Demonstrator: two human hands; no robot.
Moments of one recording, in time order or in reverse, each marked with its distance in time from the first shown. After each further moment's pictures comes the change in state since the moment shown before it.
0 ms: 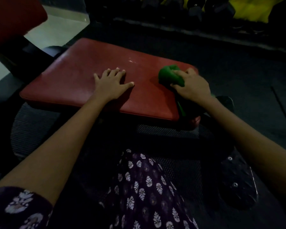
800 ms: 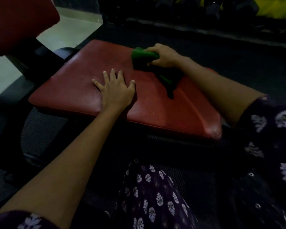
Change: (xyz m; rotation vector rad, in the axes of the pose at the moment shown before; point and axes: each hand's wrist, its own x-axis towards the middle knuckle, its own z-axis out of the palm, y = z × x) left_hand 0.012 -0.008 0.011 -0.075 0.225 -0.241; right_hand 0.161 -0.090 0.008 0.153 -0.228 -0.397
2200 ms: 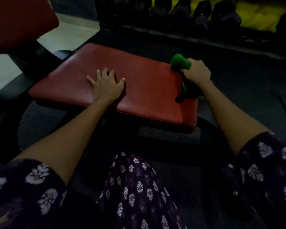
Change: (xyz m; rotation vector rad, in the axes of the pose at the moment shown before) left_hand -0.002 0.004 -0.003 -0.029 -0.010 0.011; right_hand -0.116 0.087 0.000 0.006 0.349 0.554
